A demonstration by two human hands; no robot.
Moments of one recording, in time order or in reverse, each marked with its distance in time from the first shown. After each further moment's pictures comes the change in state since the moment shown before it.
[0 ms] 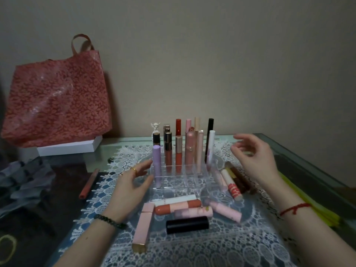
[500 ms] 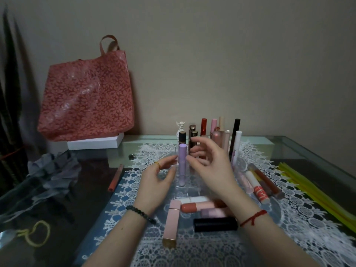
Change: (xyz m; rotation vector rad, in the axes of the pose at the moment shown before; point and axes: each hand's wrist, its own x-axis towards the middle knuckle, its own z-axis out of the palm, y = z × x) left_hand 0.001 0.005 -0.003 -0.071 0.084 0.068; right_hand -0.043 -0.073 0.109 0.373 -0.289 -0.023
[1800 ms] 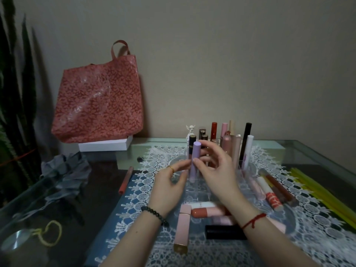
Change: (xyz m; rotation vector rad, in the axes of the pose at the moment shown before) left_hand 0.004 -0.002 0.004 0.020 -0.026 0.041; right_hand 0.006 0.012 0.015 0.065 0.050 -0.030
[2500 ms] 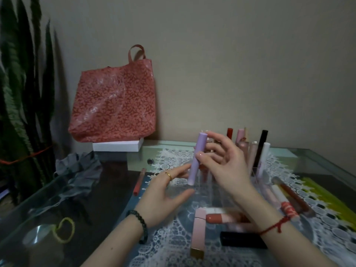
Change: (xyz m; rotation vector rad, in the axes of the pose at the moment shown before) left_hand -0.021 0.014 -0.058 0.120 -0.146 0.171; right_hand 0.007 -0.040 0.017 0.232 -0.122 -0.005
